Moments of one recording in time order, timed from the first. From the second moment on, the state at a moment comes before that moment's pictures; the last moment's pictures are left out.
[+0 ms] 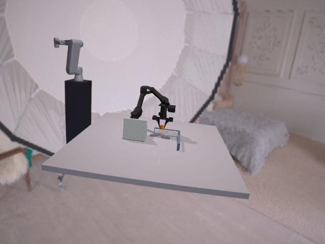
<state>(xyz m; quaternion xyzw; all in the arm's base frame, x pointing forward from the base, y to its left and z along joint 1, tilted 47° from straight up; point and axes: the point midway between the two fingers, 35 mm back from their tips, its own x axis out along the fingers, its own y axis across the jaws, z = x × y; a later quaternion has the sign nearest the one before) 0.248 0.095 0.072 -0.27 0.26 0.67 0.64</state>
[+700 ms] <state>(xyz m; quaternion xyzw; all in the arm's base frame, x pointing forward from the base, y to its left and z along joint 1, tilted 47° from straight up) 0.243 0.139 0.034 -0.26 0.26 0.67 0.64</state>
